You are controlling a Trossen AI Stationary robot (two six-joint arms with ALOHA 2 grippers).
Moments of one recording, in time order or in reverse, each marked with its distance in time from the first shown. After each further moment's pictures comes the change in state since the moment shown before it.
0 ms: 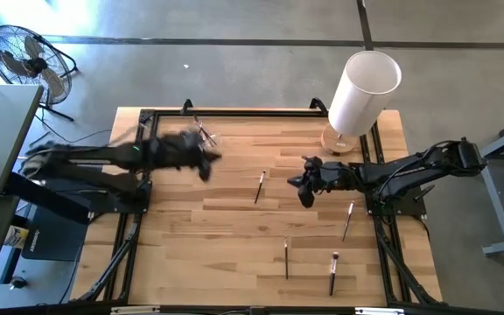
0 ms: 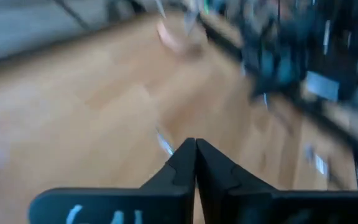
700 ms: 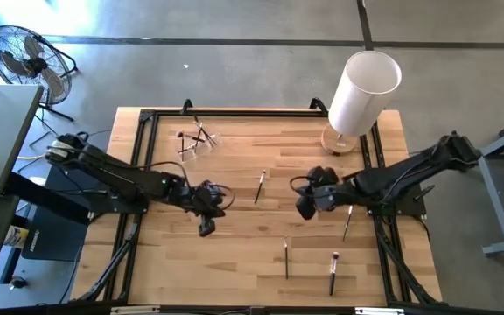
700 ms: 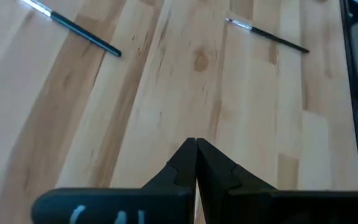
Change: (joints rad) left arm -0.373 0.311 -0.001 -0.033 0.122 0.051; right arm 0.283 0.042 0.353 -0.717 0.316 0.380
